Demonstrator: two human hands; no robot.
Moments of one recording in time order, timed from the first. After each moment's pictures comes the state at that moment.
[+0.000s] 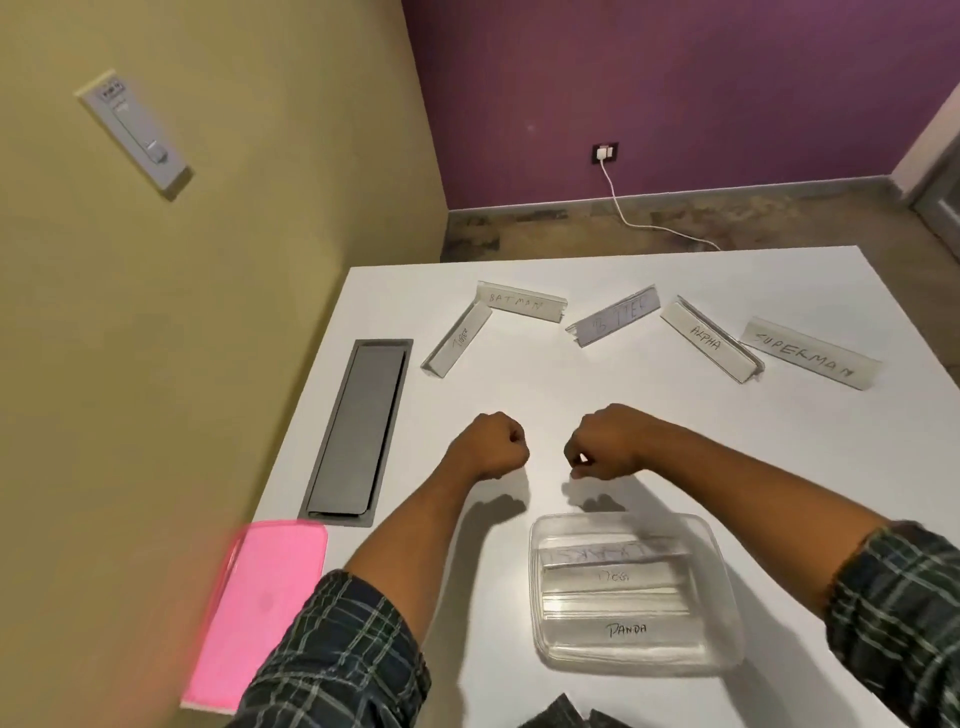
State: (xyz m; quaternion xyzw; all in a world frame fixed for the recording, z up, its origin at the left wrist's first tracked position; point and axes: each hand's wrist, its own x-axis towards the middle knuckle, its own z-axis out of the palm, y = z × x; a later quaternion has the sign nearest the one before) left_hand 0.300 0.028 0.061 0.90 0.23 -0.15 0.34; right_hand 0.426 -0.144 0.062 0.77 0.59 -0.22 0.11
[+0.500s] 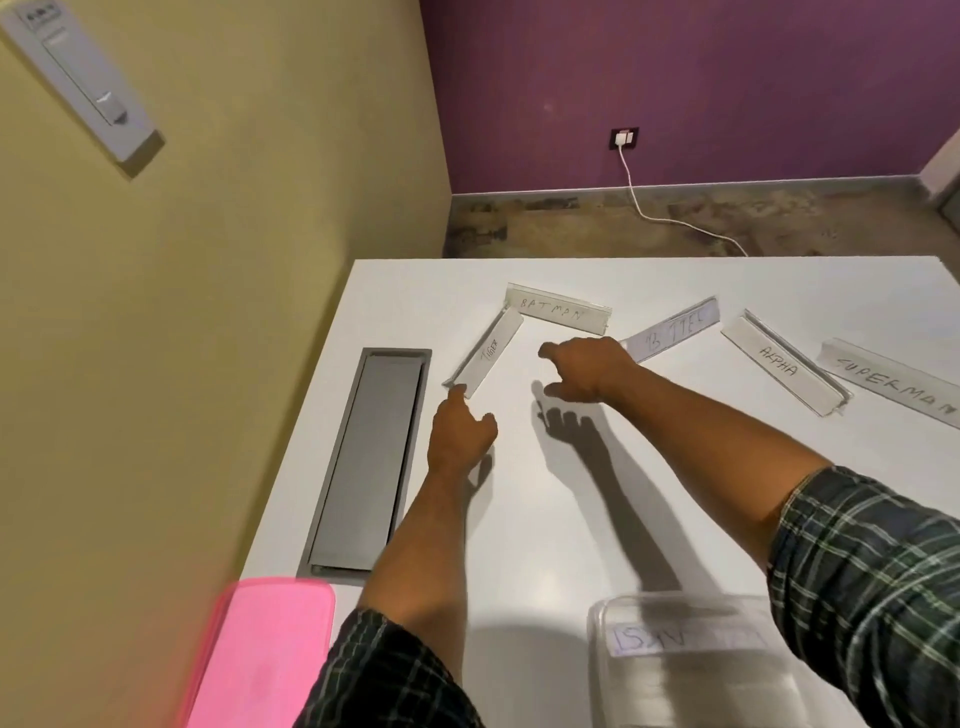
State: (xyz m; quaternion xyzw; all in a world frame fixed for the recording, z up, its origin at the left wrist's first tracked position) left_hand 0.342 0.161 -0.013 0.81 0.41 0.04 0.43; right_hand 0.524 0.037 0.019 0.87 0.46 -0.11 0.07
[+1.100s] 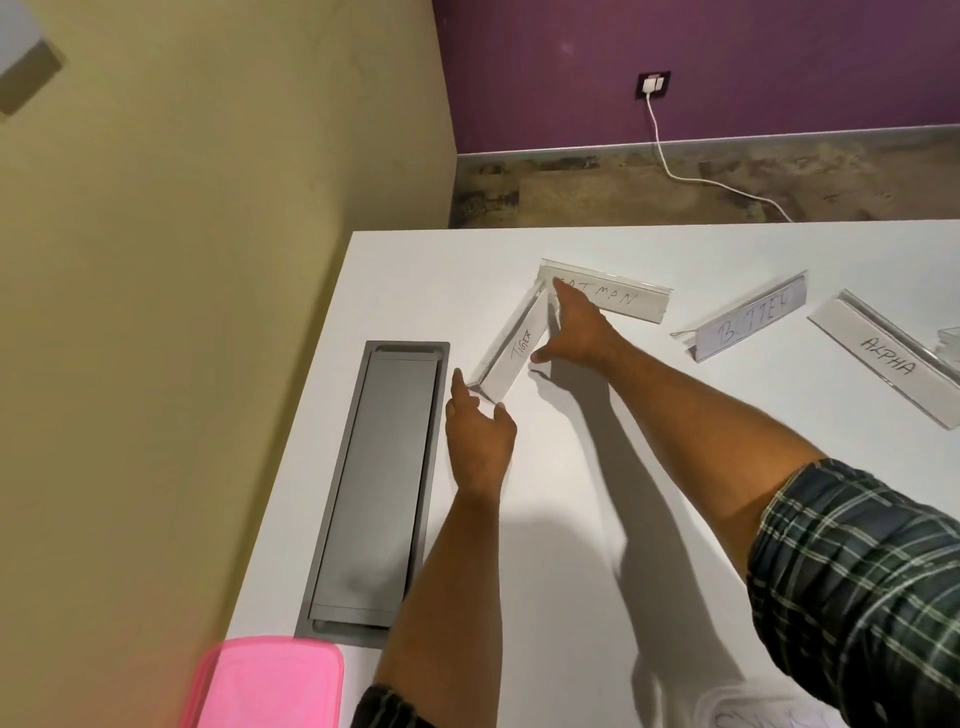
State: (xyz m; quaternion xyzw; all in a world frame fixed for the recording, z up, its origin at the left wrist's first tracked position) left_hand 0.380 0.206 -0.090 0.73 0.49 0.14 0.45; right_hand 0.577 0.147 -0.068 0.88 0.27 -0.22 -0.32
